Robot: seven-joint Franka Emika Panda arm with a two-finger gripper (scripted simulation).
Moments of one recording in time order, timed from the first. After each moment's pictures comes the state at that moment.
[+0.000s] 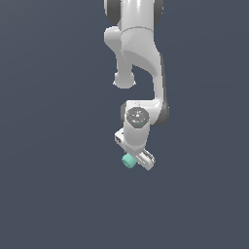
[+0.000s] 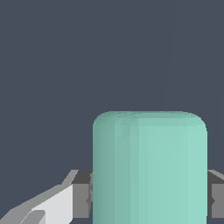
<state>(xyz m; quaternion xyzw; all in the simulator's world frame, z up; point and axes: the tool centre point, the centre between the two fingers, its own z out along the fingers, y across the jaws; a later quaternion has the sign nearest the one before) 0.049 0.040 0.041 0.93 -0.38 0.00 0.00</state>
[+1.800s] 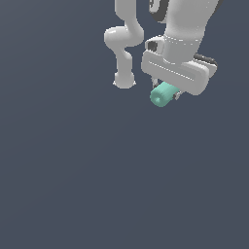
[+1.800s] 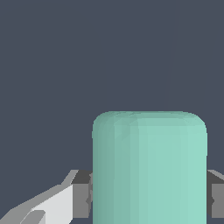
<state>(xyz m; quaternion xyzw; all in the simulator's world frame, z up) -0.048 0.138 0.345 0.93 -0.38 0.00 0.00</state>
